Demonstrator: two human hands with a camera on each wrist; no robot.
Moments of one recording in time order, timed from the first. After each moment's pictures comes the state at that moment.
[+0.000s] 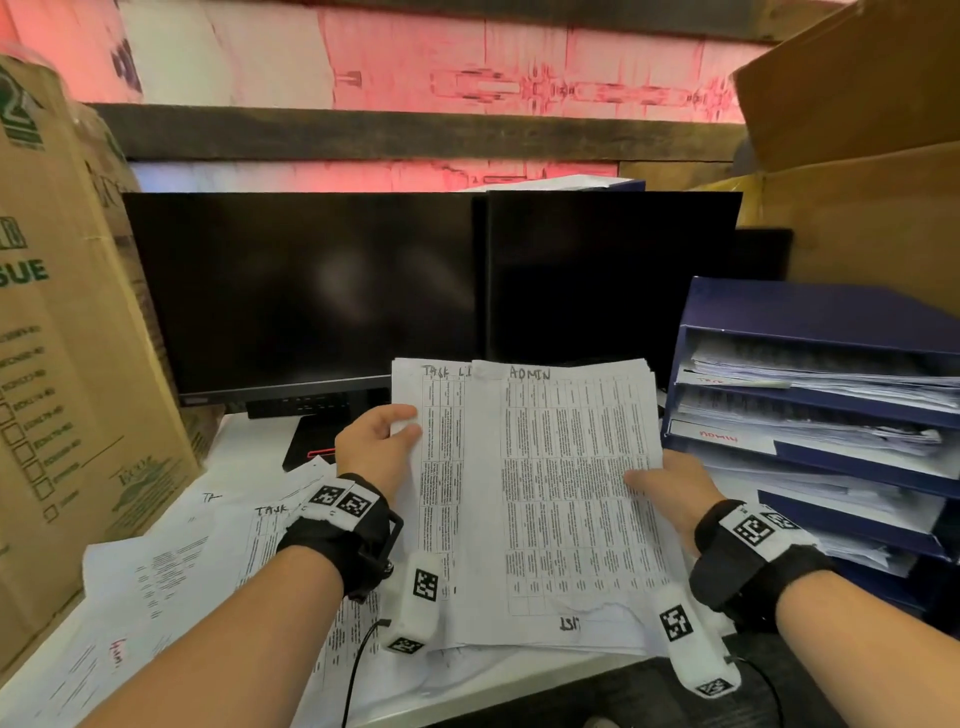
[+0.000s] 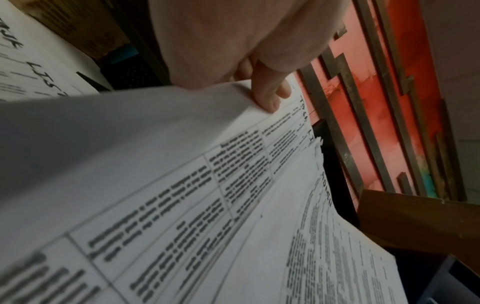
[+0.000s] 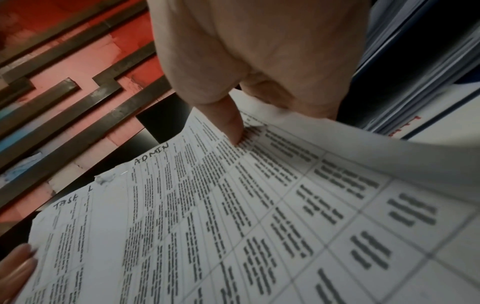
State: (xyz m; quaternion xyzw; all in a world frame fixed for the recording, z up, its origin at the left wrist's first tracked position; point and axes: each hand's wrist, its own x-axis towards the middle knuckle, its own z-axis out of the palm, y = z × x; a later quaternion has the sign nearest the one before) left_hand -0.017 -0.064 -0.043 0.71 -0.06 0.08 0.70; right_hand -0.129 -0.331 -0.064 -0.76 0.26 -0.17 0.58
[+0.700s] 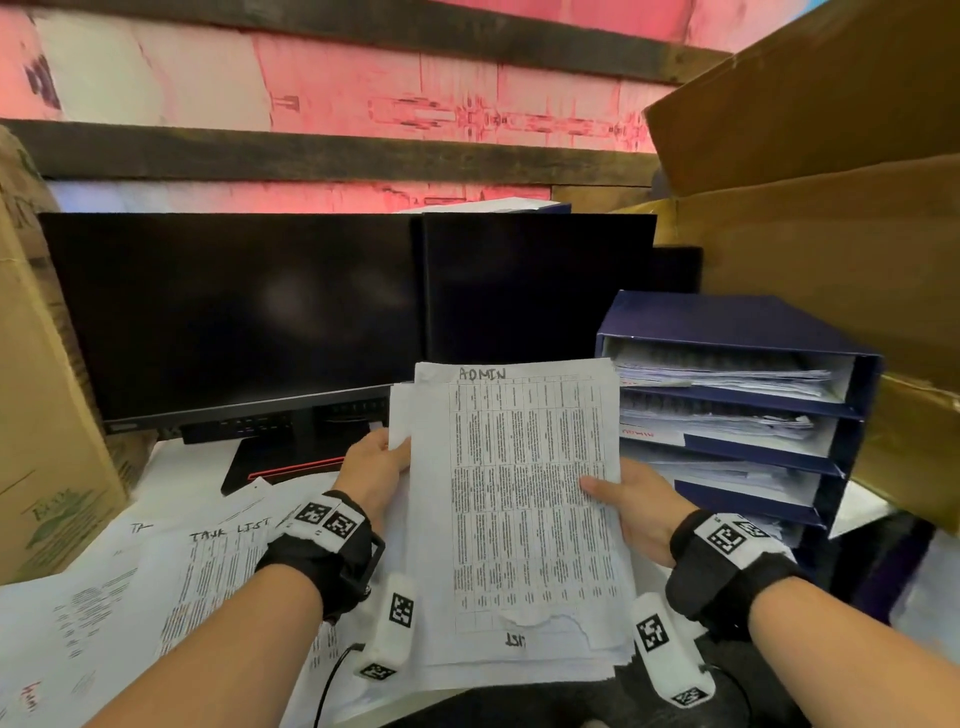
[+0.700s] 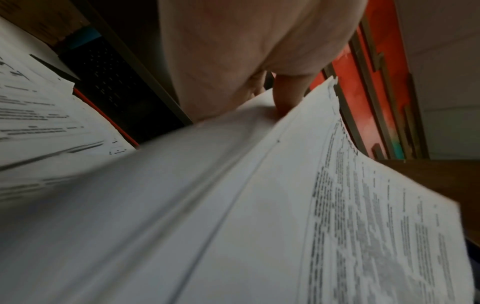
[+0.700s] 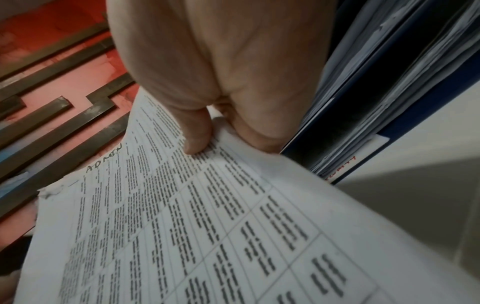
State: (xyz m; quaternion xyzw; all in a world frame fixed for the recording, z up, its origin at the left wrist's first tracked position) left_hand -0.046 -0.103 -0.037 0.70 -0.12 -0.10 0.70; right_hand -0.176 -0.348 -0.065 -0.71 0.17 -0.10 0.68
